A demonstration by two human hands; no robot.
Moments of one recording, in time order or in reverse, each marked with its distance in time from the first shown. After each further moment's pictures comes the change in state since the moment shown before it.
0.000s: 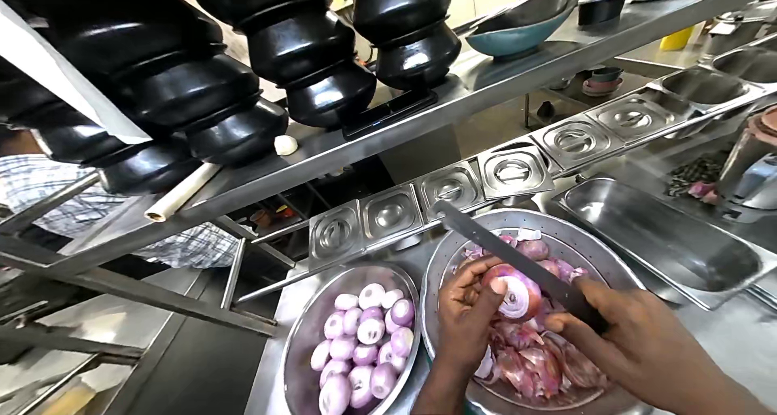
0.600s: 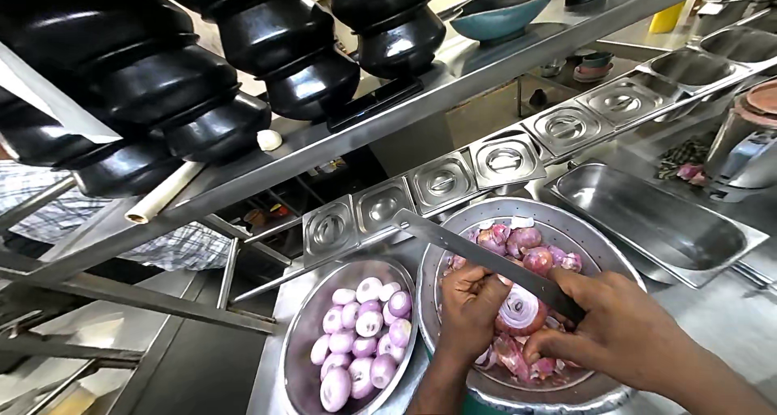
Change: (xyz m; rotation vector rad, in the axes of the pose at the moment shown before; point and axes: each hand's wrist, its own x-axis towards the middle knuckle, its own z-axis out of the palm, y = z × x) left_hand 0.000 0.004 0.008 0.132 -0.072 0.010; right_hand 0.006 -0.011 0.000 0.029 -0.106 -0.024
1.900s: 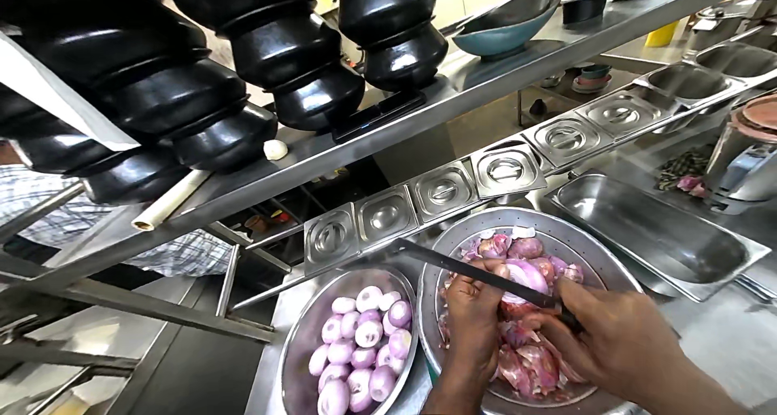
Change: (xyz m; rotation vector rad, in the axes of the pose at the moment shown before) left_hand 0.002 -0.001 0.020 -0.272 0.319 -0.382; right_hand -0.001 0.000 0.013 -0.312 0.258 -0.117
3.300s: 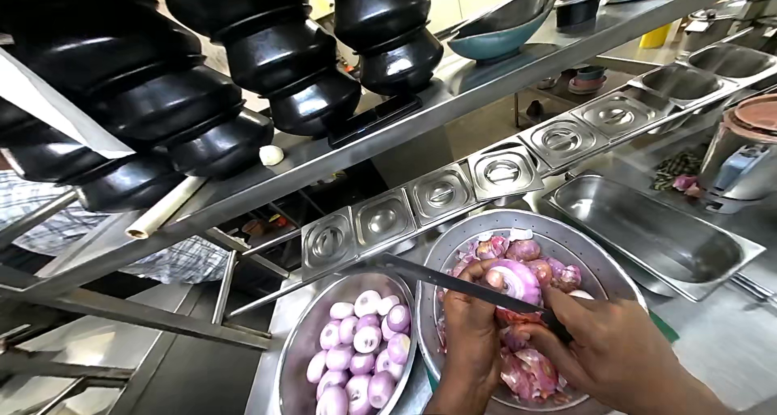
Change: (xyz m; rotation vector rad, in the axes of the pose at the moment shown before) left_hand -0.008 0.009 0.008 -0.129 0.008 0.000; right_hand -0.001 -0.008 0.000 0.009 -0.012 -0.020
